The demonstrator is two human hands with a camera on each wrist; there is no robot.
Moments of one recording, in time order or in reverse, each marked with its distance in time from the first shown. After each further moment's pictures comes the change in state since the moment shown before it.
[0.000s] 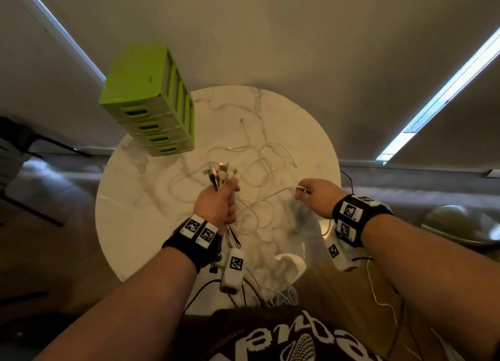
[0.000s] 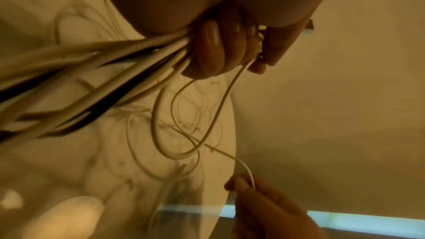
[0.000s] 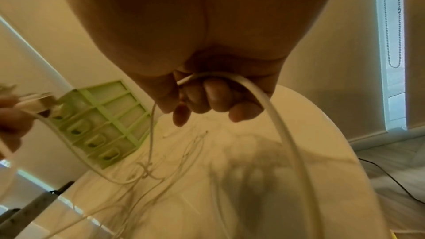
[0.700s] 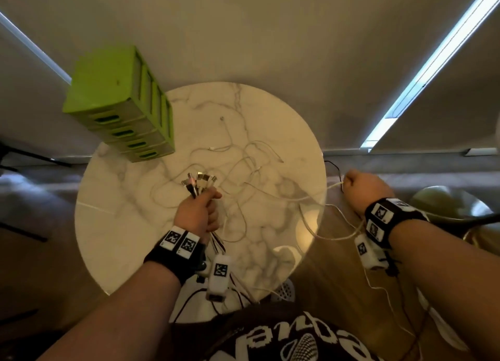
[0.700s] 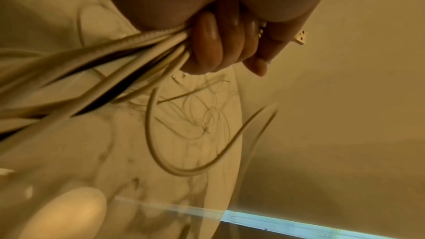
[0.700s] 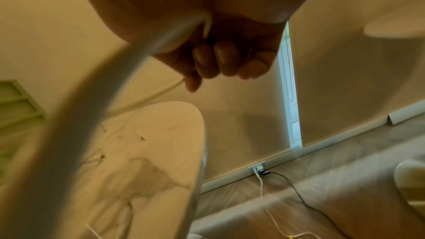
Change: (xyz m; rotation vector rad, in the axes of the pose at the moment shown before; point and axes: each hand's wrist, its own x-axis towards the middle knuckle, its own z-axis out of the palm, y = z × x) left_hand 0.008 -0.012 -0.008 -0.035 0.029 -0.074; right_hand -0.028 0.104 -0.026 -0.156 0.269 0.365
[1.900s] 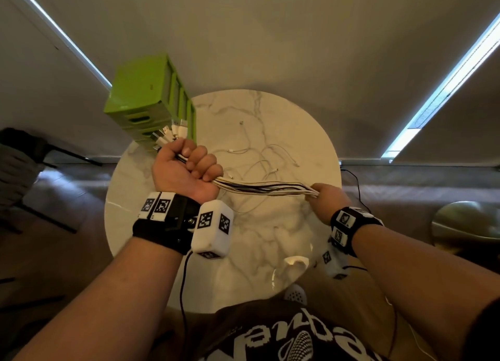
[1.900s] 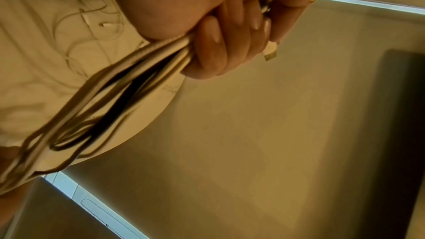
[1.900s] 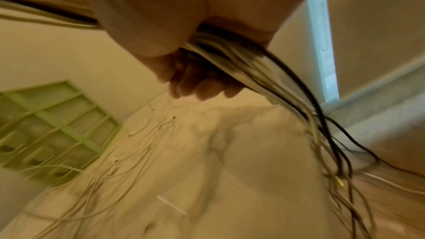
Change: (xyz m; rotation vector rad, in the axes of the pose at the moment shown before) left_hand -0.063 0.107 0.022 -0.650 -0.296 0.147; right_hand -0.022 -0.084 0.038 0.281 -0.123 -0.205
